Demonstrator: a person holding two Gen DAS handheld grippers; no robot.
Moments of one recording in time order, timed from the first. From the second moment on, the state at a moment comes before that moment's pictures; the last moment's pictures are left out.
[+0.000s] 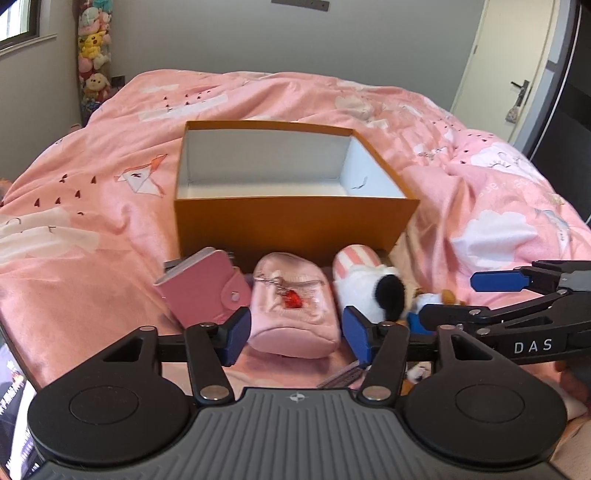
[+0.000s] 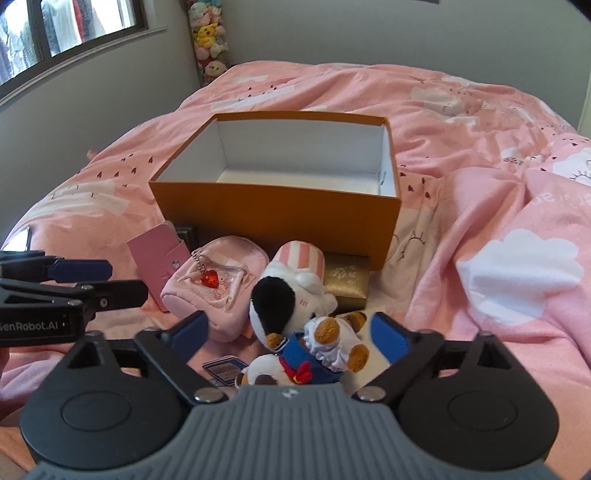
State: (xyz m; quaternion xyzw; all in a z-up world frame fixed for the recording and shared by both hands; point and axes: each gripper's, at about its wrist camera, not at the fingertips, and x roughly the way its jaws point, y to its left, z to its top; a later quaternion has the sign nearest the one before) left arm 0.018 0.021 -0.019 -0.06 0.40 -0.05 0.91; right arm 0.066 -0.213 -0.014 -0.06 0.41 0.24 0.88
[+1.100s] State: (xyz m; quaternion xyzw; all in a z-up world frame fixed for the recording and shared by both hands) left arm 0.101 0.095 -0.089 -0.14 0.50 0.03 0.85; right arm 0.193 -0.093 -0.076 -0.12 0.53 0.38 0.75
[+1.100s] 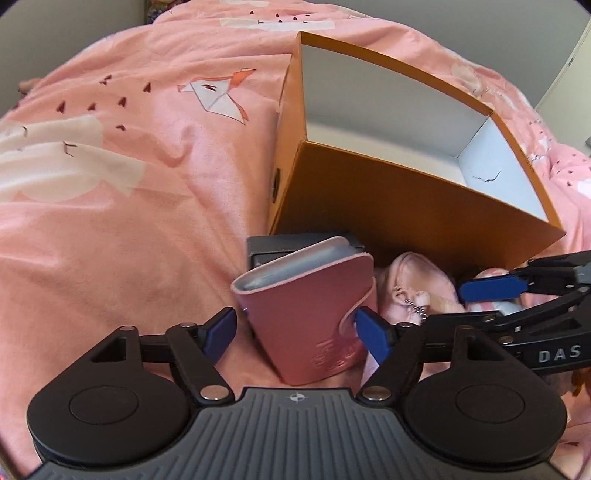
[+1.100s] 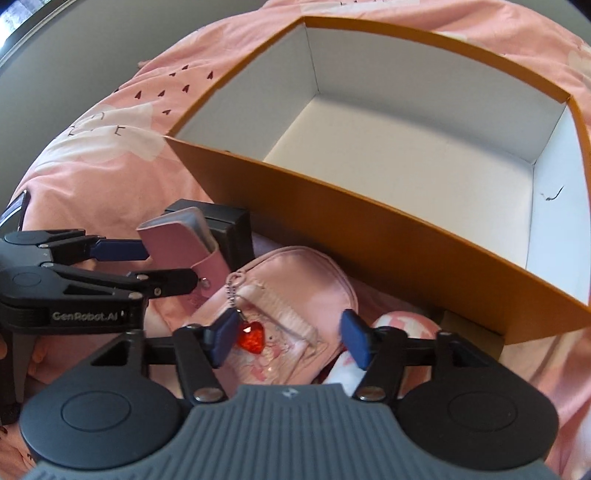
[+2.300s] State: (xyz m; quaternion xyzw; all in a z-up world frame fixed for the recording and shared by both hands) left arm 0.091 0.054 -0.078 -0.07 0.46 -0.03 0.88; right arm 0.181 -0.093 -0.079 -0.17 0.49 0.40 0.76
